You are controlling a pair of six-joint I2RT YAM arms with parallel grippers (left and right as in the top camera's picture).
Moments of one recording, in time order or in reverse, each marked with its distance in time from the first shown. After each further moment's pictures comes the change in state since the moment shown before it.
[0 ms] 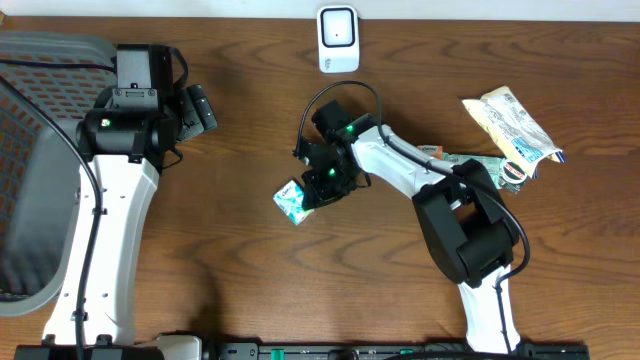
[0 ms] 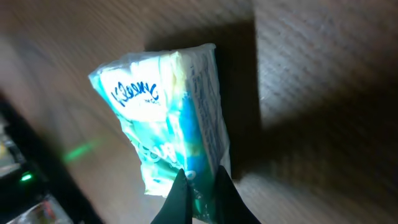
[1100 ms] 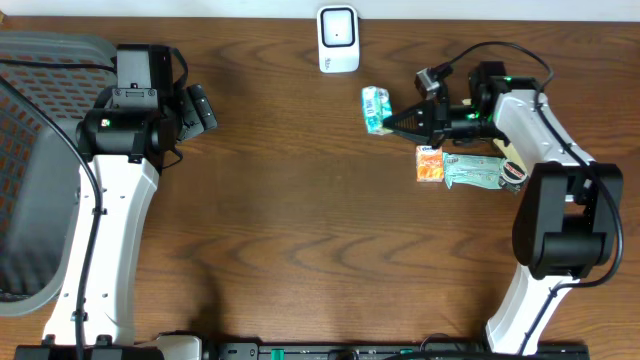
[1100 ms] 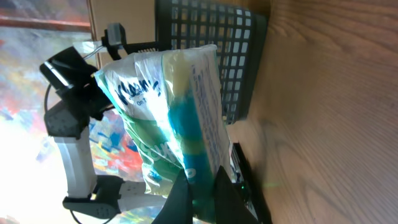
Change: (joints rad) left arm 0.000 0.000 0.000 0.000 0.000 0.000; right arm -0.583 -0.139 -0.005 -0.261 -0.901 -0.247
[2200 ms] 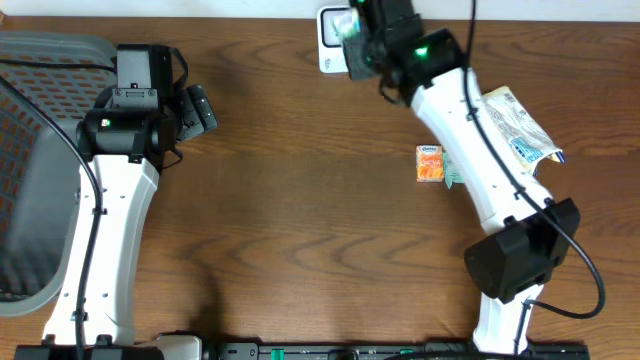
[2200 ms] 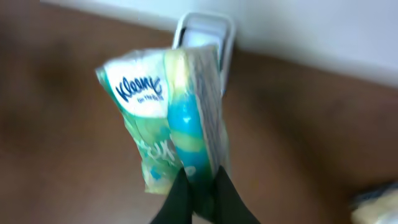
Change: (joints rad) left arm 0.000 0.000 0.000 0.000 0.000 0.000; right arm 0.461 -0.032 0.540 0.273 1.727 0.272
